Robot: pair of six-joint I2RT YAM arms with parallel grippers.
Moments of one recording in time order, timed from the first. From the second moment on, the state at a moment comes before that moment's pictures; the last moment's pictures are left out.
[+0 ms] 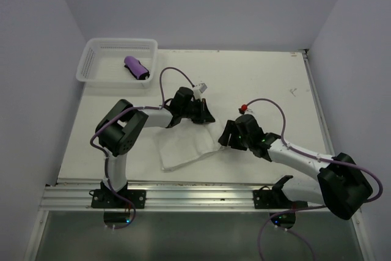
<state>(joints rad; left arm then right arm) -0.63 1.97 1.04 0.33 0.46 -0.63 0.65 1.20 0.51 -0.13 0.07 0.81</state>
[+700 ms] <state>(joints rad) -0.63 1.97 1.09 0.24 0.46 -0.63 0.91 1.27 0.57 -0.16 0.36 0.62</state>
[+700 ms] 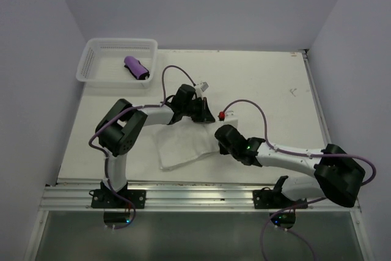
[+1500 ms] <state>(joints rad) -0.61 1.83 1.13 0.07 0.45 -0.62 1.39 1.87 1.09 -0.67 1.04 0.54</state>
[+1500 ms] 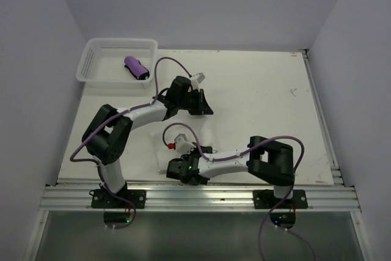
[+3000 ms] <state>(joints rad) -0.61 1.80 0.80 0.39 0.45 -0.64 1.43 1.85 1.17 -0.79 0.98 0.45</state>
